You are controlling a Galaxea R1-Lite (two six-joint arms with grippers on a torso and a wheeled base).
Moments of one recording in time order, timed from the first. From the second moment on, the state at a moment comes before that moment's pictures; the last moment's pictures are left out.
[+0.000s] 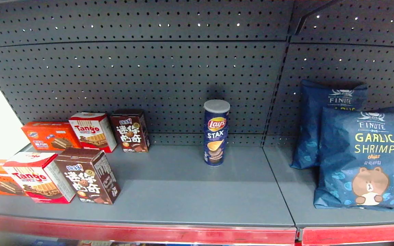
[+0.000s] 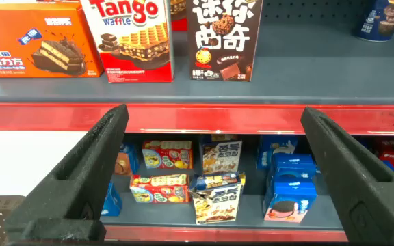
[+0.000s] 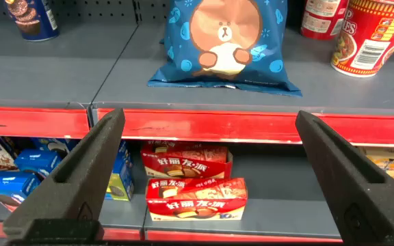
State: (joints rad) left arm 0.00 0.00 0.00 0.00 0.01 -0.01; right arm 0.00 0.00 0.00 0.00 0.02 0.00
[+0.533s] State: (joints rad) left arm 0.00 0.00 0.00 0.00 0.01 -0.01; right arm 0.00 0.00 0.00 0.00 0.02 0.00
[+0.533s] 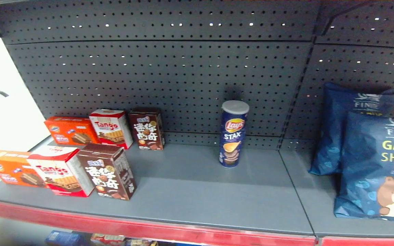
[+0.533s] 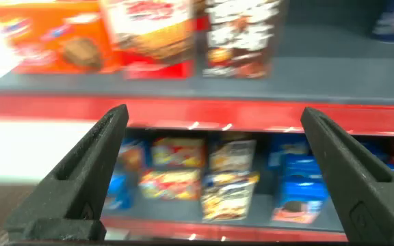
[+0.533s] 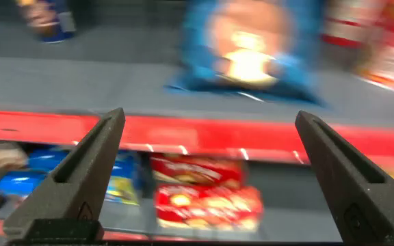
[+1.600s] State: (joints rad) left arm 0.00 0.00 0.00 0.00 0.01 -0.01; right arm 0.00 0.00 0.00 0.00 0.02 0.00
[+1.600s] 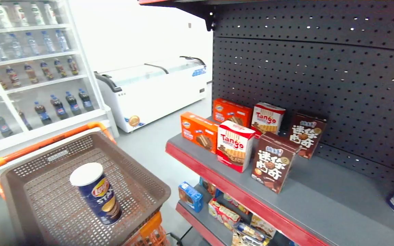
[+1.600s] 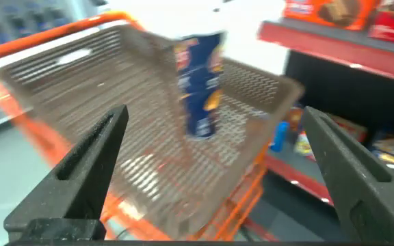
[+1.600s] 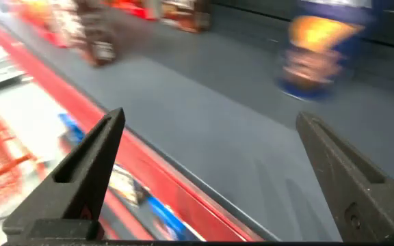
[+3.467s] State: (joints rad) left arm -0.04 1.49 -0.43 -0.60 -0.29 0.16; right arm 0.00 0.00 0.00 0.00 0.02 0.00
